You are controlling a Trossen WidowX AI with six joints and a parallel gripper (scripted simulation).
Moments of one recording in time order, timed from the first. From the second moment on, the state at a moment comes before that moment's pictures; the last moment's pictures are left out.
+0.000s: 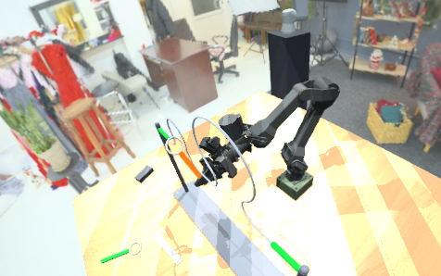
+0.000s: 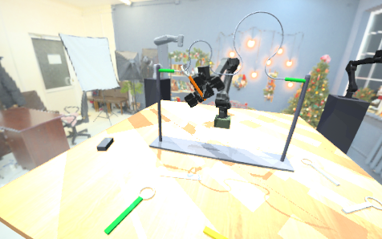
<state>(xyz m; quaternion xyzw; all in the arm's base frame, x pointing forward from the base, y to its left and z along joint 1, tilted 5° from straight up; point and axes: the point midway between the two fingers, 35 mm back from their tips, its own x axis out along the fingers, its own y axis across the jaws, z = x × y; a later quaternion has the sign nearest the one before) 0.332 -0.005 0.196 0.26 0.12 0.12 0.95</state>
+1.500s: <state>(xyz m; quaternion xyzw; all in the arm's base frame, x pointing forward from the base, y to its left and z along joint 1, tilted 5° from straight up) 0.280 0.043 0.310 0.59 0.27 0.23 0.72</state>
